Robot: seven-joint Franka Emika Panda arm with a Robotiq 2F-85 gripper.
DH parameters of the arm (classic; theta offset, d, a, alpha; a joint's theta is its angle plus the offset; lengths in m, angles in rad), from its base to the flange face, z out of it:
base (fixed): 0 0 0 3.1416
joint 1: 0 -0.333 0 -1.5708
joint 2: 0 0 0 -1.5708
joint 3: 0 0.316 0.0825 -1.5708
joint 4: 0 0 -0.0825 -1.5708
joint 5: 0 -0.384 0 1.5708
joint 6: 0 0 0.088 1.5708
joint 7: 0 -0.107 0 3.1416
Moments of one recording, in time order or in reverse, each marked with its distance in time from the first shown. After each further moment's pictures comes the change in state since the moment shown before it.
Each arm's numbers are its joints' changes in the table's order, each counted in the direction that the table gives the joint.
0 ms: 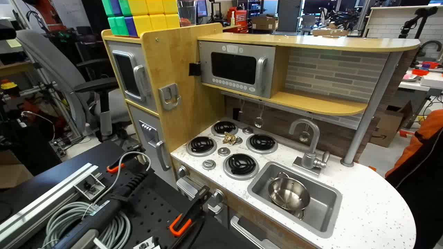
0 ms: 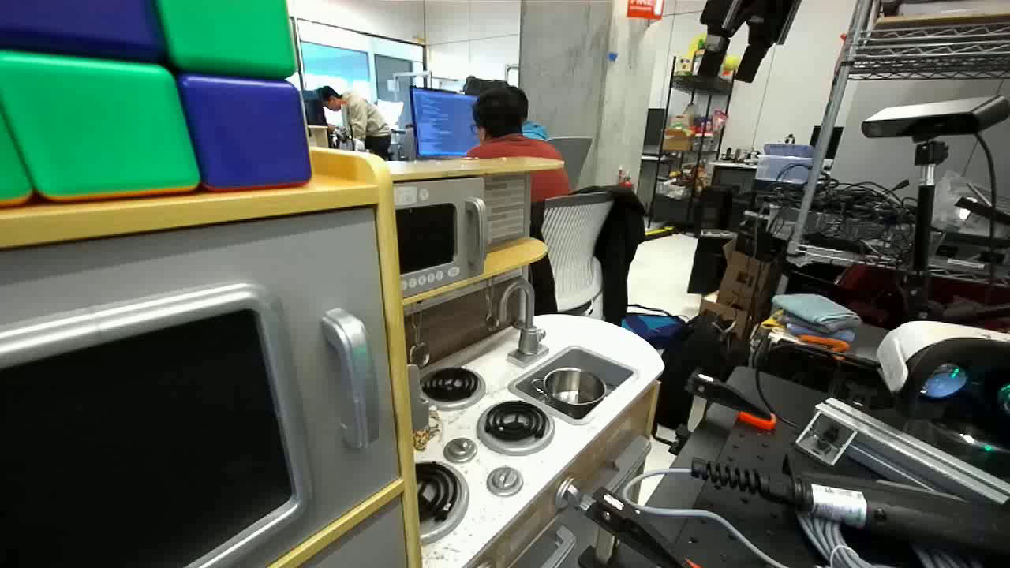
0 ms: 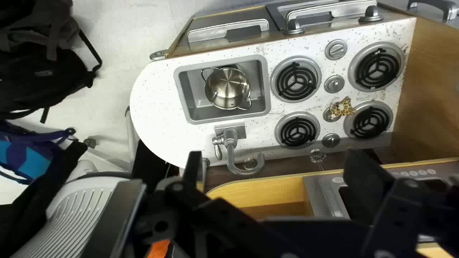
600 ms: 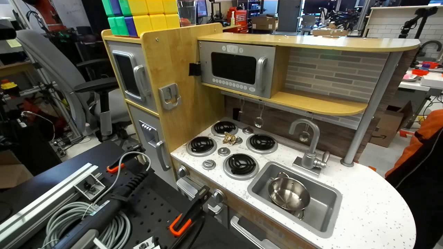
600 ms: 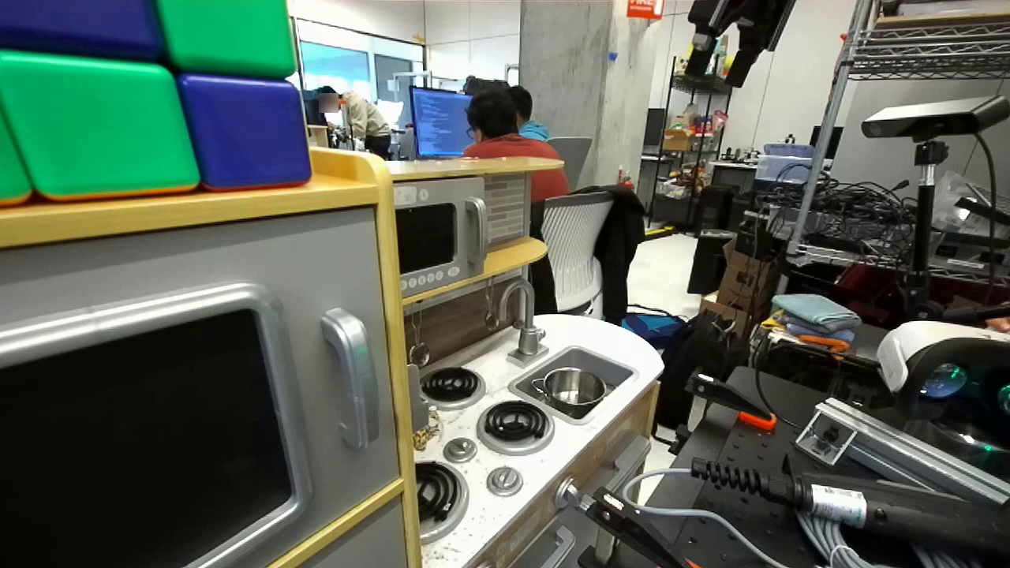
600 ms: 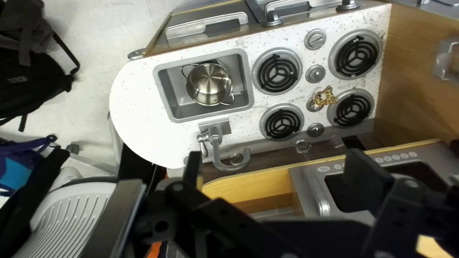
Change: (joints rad) arm -0.010 -0.017 0.000 0.004 -0.075 -0.027 -0.013
